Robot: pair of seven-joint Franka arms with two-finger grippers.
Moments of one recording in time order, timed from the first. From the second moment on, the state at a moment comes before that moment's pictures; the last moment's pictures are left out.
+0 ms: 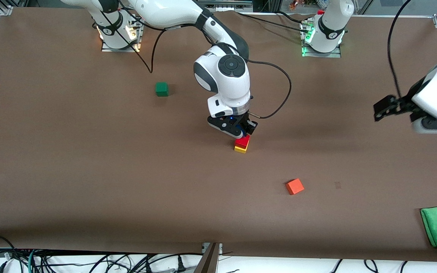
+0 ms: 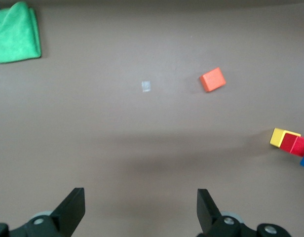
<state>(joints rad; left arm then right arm) -0.03 0.19 -0.07 -1.34 0.06 1.51 -0.10 0.91 0.90 -0.13 -1.02 0.06 2.13 1.35</state>
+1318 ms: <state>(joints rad) 0.01 0.16 -0.07 -1.45 0.04 1.52 -0.10 0.91 0.94 -0.15 -1.02 0.01 2.25 1.35</state>
